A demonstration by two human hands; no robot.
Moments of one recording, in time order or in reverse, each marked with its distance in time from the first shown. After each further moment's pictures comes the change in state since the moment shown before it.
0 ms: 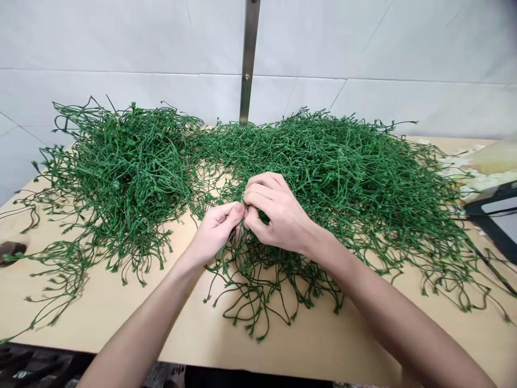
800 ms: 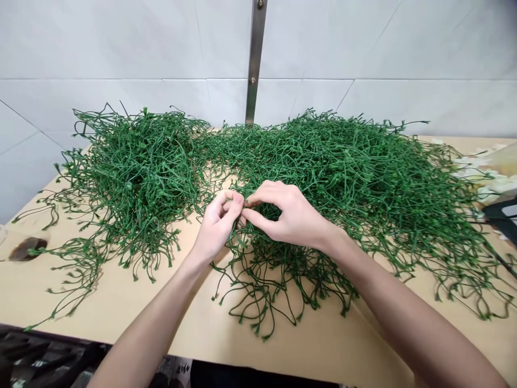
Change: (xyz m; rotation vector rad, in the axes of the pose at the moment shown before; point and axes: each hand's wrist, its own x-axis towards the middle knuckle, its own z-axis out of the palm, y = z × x) left_hand 0.000 -0.001 -0.001 -0.073 0.221 -0.028; right_hand 0.006 0.002 -0.014 0.320 -0.194 0.246
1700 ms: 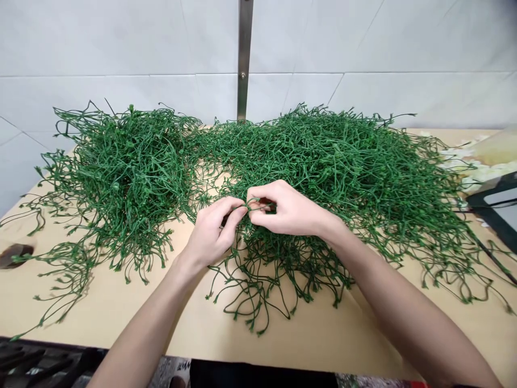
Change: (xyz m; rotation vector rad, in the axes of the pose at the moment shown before) left_hand -0.006 0.000 -0.004 0.739 -0.106 0.402; right_hand 0.001 0.005 -0.015 0.206 -0.257 0.252
